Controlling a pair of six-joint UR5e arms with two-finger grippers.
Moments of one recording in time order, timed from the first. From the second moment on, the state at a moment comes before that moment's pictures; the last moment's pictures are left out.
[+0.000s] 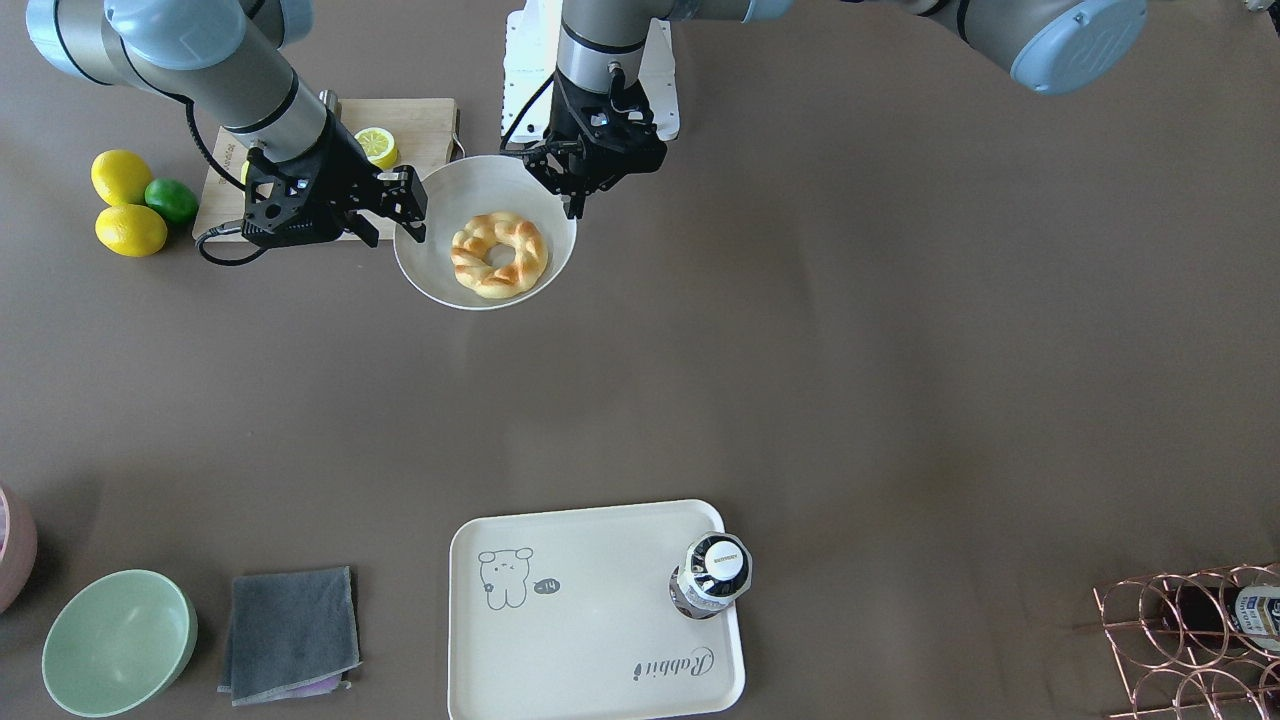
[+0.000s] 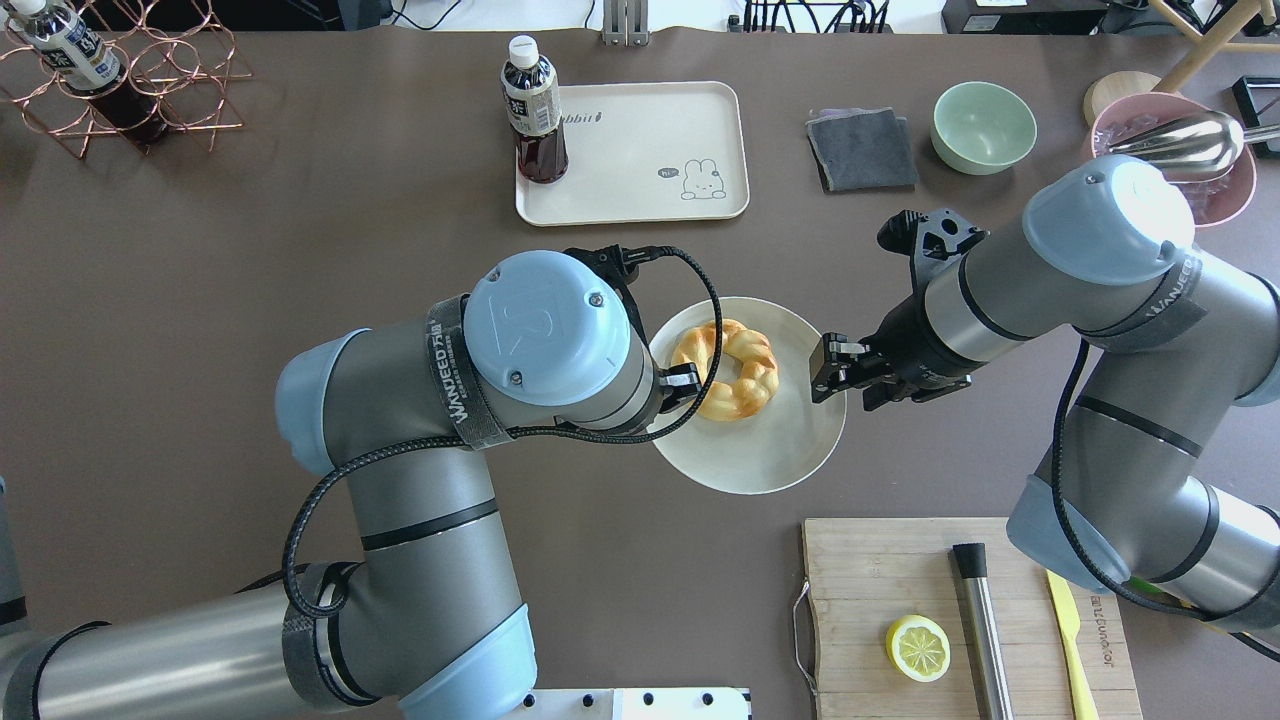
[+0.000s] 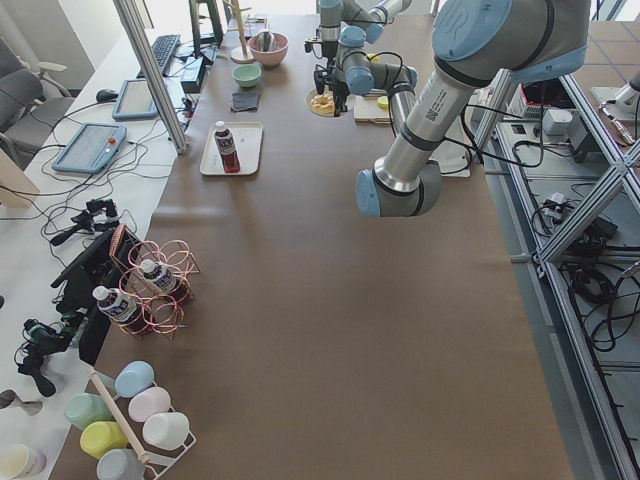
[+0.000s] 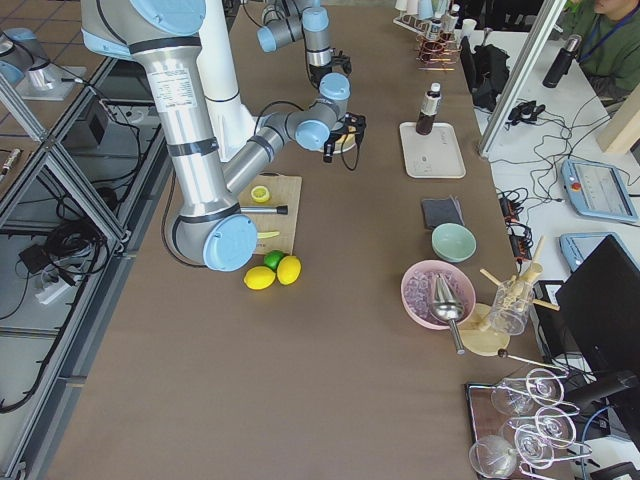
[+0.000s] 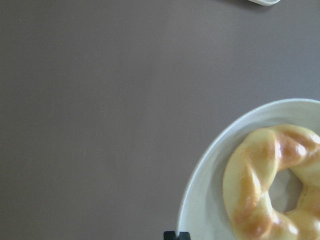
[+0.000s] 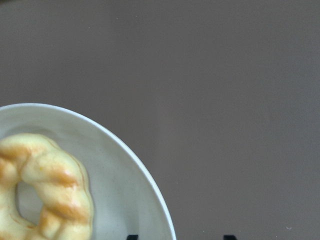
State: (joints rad) left arm -0.41 -2.40 -1.80 -1.48 -1.75 -1.58; right arm 0.68 -1.29 2.00 -1.38 2.17 1.24
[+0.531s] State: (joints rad) left arm -0.41 -2.39 -1.81 -1.48 -1.75 -1.58; right arm 0.68 -1.29 2.00 -1.39 2.16 1.24
